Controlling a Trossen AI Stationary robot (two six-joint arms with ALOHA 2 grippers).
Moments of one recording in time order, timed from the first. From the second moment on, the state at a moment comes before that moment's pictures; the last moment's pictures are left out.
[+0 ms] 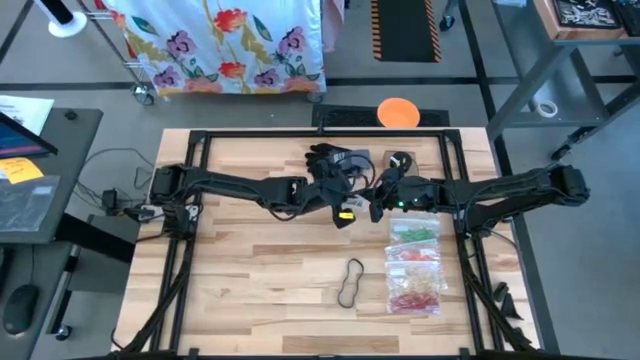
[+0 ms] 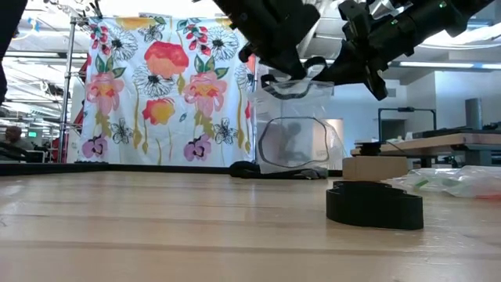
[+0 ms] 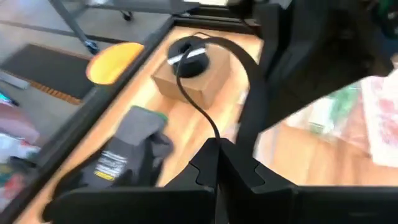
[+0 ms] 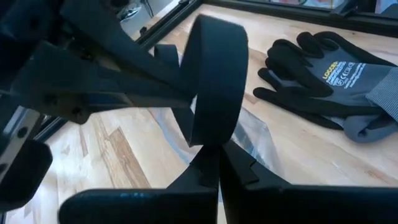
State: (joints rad) left arm -0.02 1.85 1.49 -0.25 -0.51 -0.12; right arm -0.03 1.13 0.61 0.06 0.31 0.67
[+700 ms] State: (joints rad) left arm 0.10 1.90 1.49 -0.24 -0.24 -0.15; right arm -0.03 1.13 0.61 0.08 0.31 0.66
